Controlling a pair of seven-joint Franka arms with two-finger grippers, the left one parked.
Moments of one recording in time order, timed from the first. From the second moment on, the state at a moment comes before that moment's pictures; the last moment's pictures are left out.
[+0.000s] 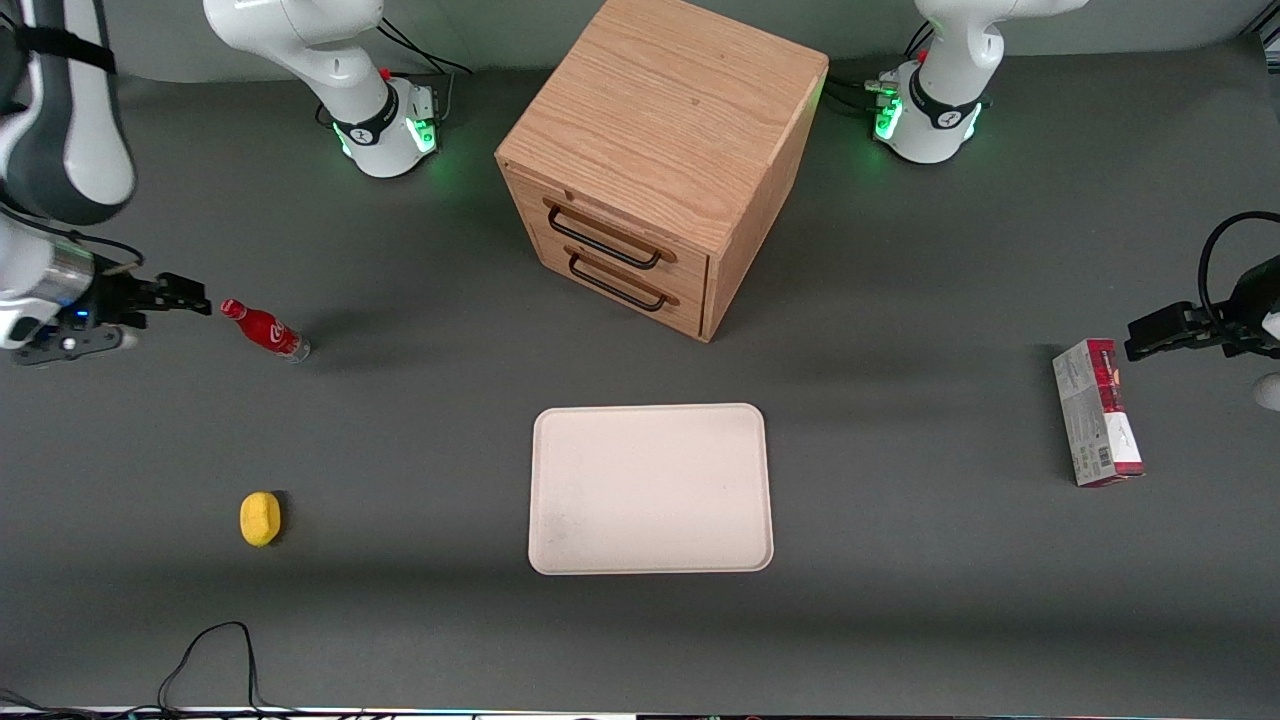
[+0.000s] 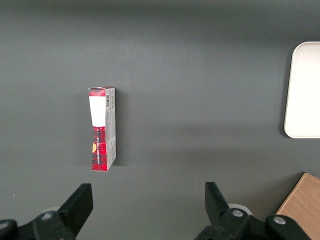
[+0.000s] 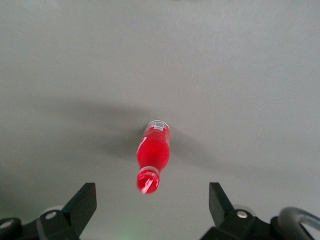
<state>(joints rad) 0.16 -0.05 -0.42 -2.19 -0.07 2.00 -0.39</state>
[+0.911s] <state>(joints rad) 0.16 -0.15 -0.48 -2.50 -0.07 2.28 -0.43</state>
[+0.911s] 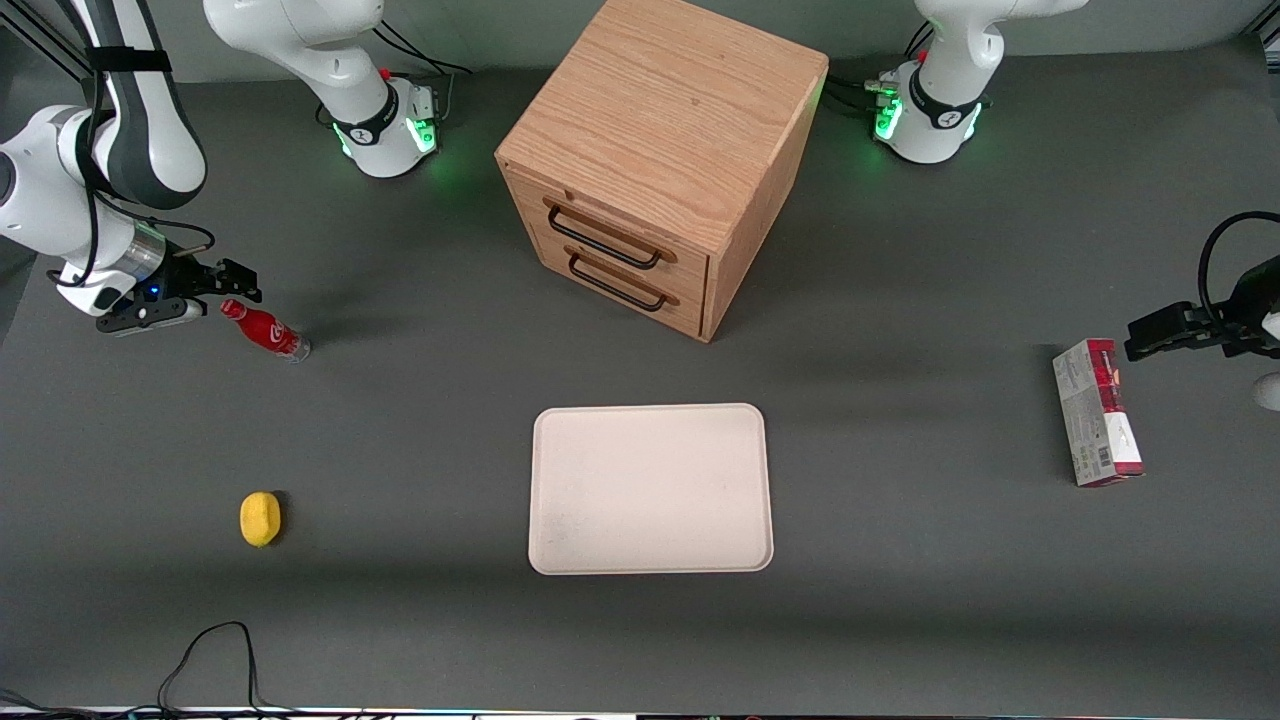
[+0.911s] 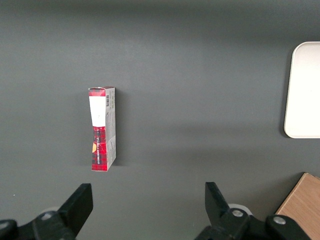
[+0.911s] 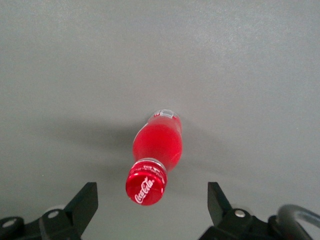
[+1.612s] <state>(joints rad) 0.16 -0.15 -0.48 -2.50 -0.07 2.30 -0.43</state>
